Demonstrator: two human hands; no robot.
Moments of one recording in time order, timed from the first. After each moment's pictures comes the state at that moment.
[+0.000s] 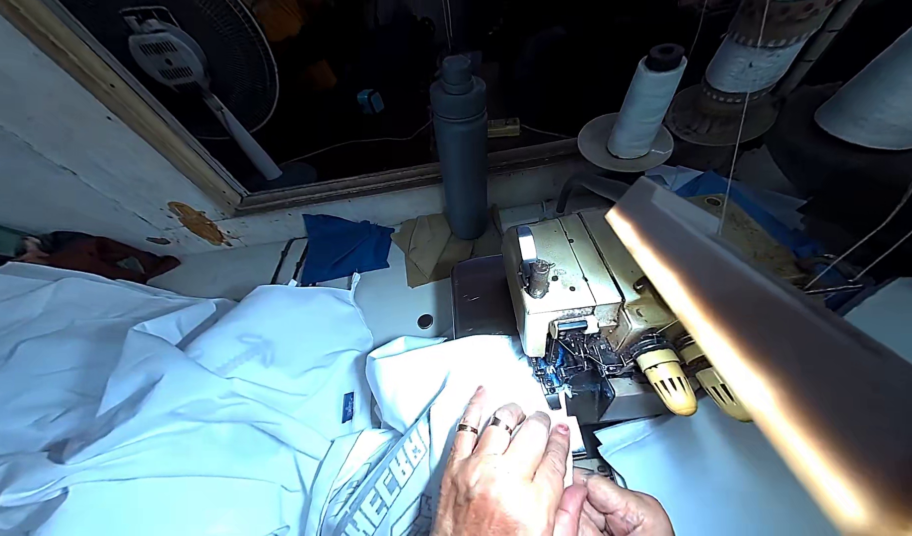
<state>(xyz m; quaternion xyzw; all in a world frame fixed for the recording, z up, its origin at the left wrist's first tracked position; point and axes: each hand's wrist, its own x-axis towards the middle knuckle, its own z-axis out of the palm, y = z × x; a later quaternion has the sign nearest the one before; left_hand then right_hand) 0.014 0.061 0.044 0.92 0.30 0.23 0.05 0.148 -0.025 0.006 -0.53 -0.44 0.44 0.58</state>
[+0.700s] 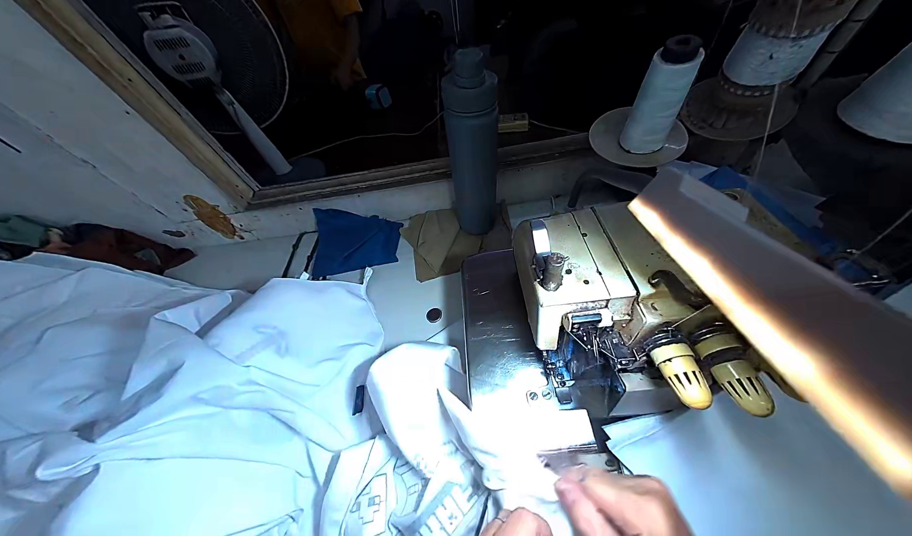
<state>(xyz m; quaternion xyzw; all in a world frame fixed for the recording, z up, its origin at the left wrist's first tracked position) -0.019 0.010 0.047 0.86 0.34 0.25 0.28 0.163 -0.014 0.006 -0.53 -0.66 0.23 0.48</state>
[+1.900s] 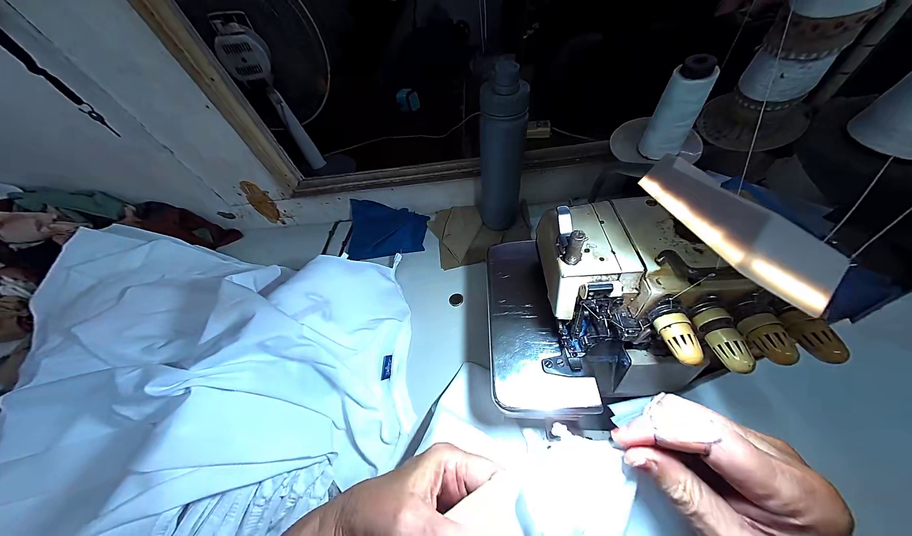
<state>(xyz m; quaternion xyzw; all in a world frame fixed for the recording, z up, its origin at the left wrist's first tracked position) -0.084 0.072 0.078 0.52 0.16 0.05 0.83 0.190 -0.011 0.055 -0.40 -0.69 0.19 0.58</state>
